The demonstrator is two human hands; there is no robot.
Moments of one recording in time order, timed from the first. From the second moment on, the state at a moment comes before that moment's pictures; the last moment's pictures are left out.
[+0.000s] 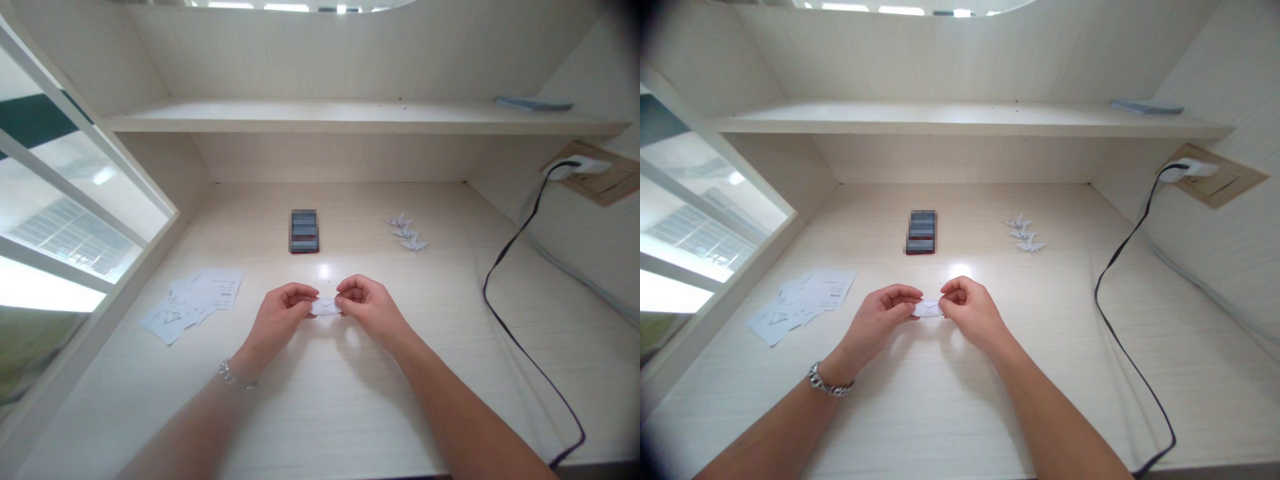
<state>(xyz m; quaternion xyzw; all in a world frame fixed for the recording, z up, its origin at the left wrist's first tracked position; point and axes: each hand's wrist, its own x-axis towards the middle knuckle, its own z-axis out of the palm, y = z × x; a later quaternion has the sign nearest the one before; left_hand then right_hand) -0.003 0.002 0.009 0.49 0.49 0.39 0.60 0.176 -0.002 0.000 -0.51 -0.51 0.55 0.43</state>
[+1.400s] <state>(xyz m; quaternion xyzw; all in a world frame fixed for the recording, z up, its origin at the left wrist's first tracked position) -0.007 -0.005 0.024 0.70 0.43 0.41 0.40 0.163 -0.009 0.010 -0.41 -0.35 0.71 0.45</state>
